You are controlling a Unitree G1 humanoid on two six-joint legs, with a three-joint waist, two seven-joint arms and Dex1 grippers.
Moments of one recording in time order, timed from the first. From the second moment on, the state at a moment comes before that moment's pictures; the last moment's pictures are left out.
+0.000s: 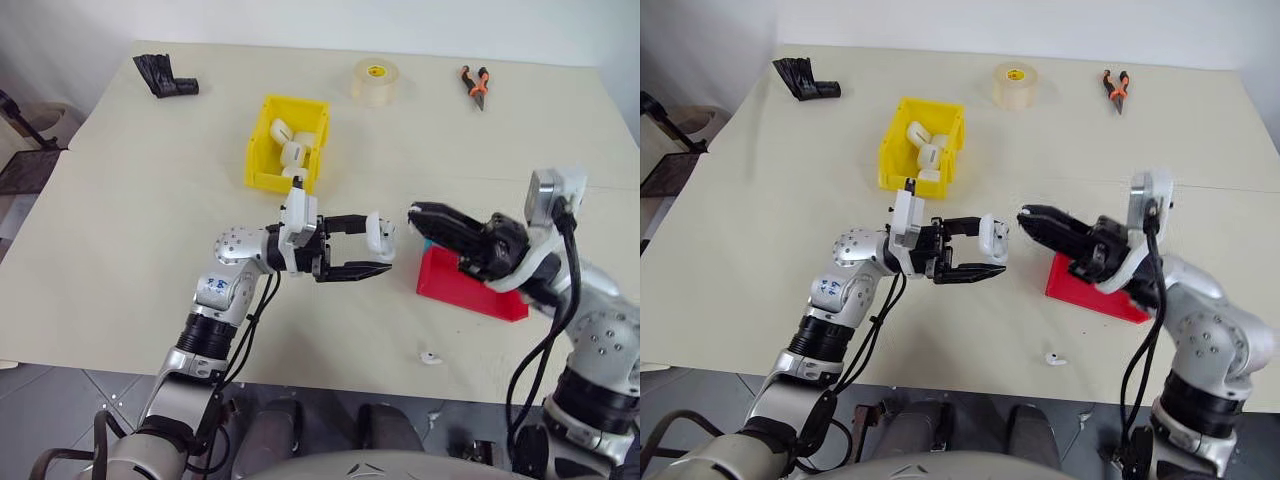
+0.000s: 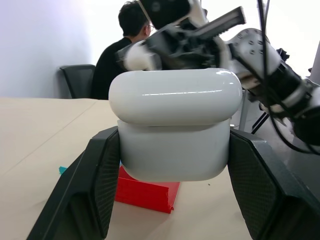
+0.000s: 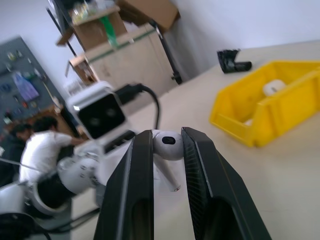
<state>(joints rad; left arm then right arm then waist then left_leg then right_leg) -0.63 0.20 -0.15 0.17 -0.43 0.10 -1.17 -0.29 -0.36 -0.44 -0.52 0.94 0.99 0.83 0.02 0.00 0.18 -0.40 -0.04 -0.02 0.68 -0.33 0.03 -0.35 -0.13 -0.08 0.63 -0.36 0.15</state>
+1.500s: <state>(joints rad) -0.65 0.17 -0.16 0.21 -0.43 0.20 -1.17 -0.03 -0.45 -0.19 -0.59 0.97 0.57 0.67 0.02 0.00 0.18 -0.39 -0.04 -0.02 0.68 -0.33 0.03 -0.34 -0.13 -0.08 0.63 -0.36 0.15</state>
